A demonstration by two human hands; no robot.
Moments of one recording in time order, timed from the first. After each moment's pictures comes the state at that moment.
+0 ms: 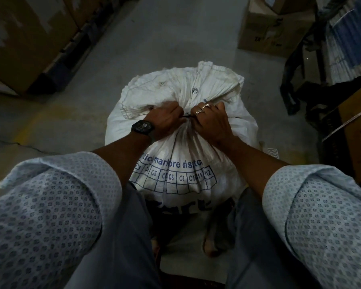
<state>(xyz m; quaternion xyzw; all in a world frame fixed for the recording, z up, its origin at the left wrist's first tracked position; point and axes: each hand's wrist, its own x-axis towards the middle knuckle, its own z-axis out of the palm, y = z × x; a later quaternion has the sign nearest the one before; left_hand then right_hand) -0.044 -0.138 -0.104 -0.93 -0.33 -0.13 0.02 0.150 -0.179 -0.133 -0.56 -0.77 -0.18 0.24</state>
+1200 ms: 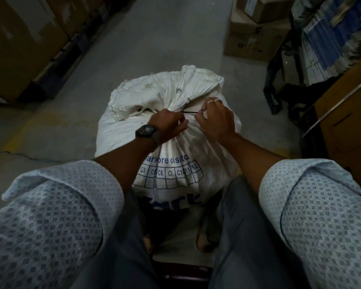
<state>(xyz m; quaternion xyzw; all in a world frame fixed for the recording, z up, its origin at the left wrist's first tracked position) -0.003 -0.176 -0.090 -0.89 -0.41 -0.16 -0.09 0.181 -0.214 -0.102 -0.72 -0.63 -0.03 0.30</state>
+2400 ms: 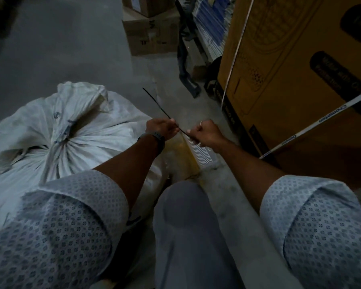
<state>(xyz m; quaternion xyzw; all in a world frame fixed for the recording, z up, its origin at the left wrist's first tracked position) 0.278 -0.255 -0.124 -0.42 -0.49 -0.23 -0.72 0.400 -0.363 -0.133 -0.82 -0.34 0.30 0.34</state>
